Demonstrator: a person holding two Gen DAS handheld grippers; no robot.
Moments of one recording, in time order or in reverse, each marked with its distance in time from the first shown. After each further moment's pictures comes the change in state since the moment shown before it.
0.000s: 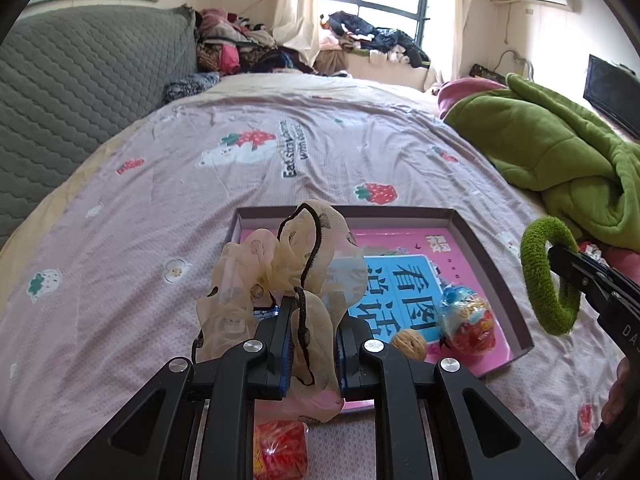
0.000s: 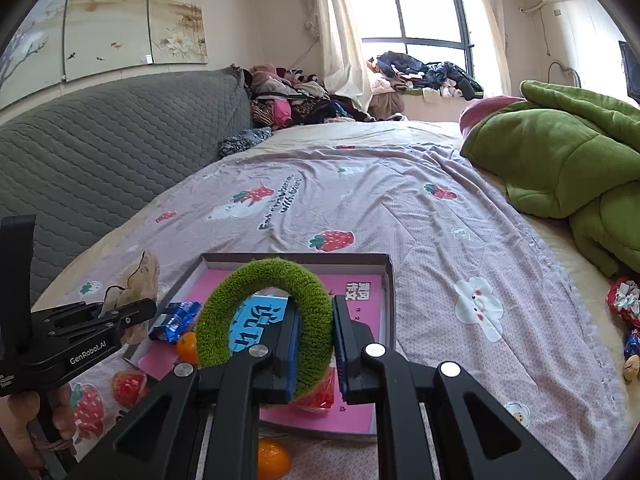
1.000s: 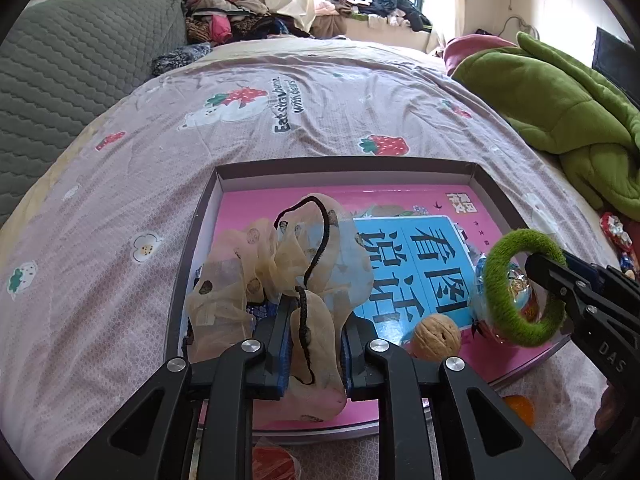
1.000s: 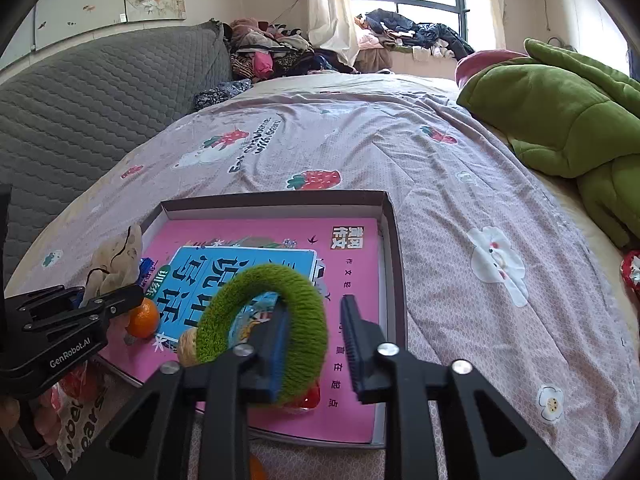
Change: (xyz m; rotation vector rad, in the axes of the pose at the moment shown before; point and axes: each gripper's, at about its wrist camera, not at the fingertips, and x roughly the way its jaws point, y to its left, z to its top) left arm 0.058 -0.008 -0.011 0.030 0.123 0.046; right arm 0.065 -0.004 -0.025 0.014 0.167 -0.069
